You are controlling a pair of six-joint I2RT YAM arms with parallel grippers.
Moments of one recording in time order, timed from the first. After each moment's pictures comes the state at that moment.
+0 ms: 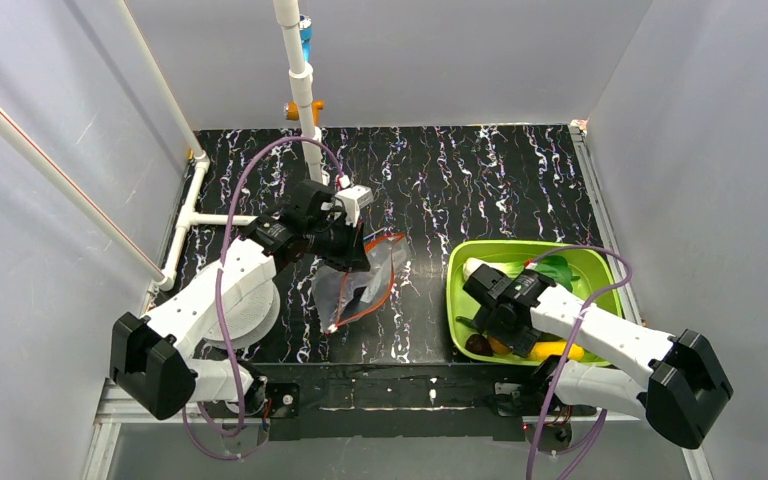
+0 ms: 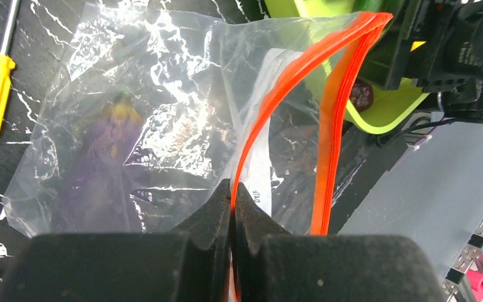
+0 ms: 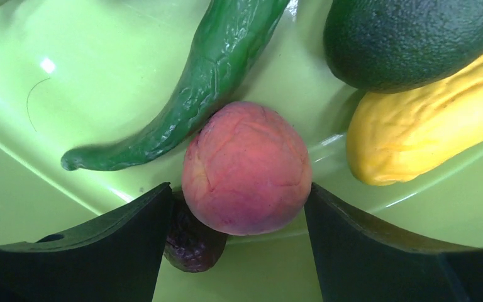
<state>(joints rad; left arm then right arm) -0.59 1.28 1.12 -0.66 0.43 -0.21 0.80 1.08 0.65 -1.12 0.31 1.38</state>
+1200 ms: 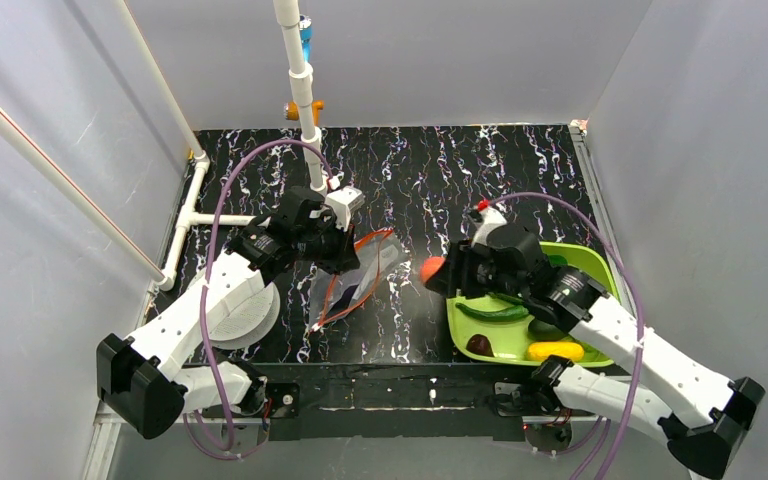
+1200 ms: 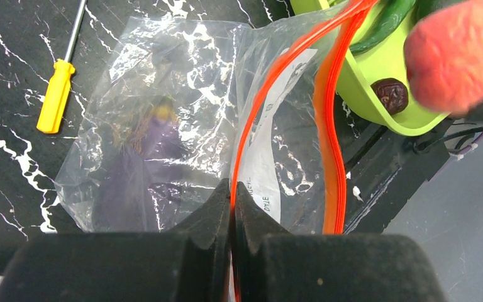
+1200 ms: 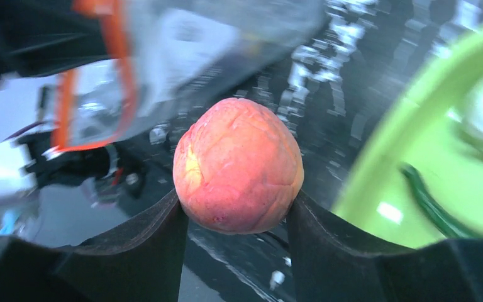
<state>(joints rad) -0.59 1.18 1.05 -0.65 0.33 -0.14 0.81 0.87 0.86 -0.65 -0.02 0.67</state>
